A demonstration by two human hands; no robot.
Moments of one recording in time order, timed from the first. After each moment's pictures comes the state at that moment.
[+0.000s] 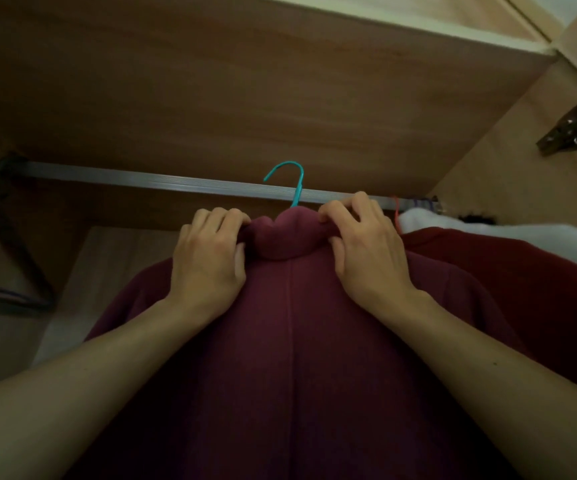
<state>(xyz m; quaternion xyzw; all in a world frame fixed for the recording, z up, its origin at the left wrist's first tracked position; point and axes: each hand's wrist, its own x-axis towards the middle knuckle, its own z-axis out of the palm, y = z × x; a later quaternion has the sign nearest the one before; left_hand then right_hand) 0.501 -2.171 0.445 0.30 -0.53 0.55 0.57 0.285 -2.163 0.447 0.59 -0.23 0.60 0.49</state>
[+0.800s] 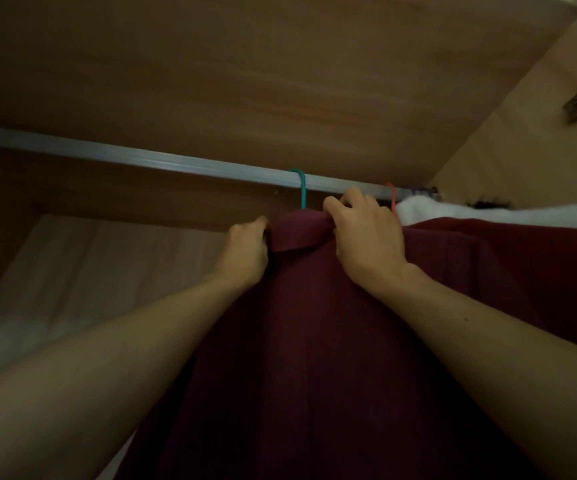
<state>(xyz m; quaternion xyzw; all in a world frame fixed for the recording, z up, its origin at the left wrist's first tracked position) 0.439 -2.305 0.523 0.35 -0.63 0.38 0.58 0.252 -2.240 0.500 0.53 -0.38 0.50 0.56</state>
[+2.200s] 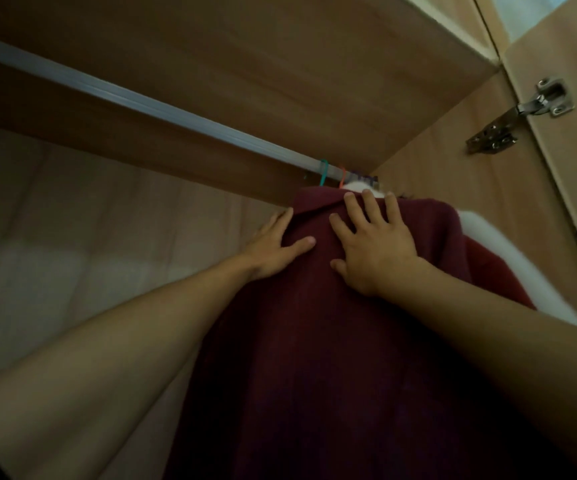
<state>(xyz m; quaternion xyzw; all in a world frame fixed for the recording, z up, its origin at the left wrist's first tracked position) 0.363 -2.291 0.454 0.31 -0.81 0.08 0.50 0.194 -2.163 0.431 0.49 -0.62 0.15 0.60</state>
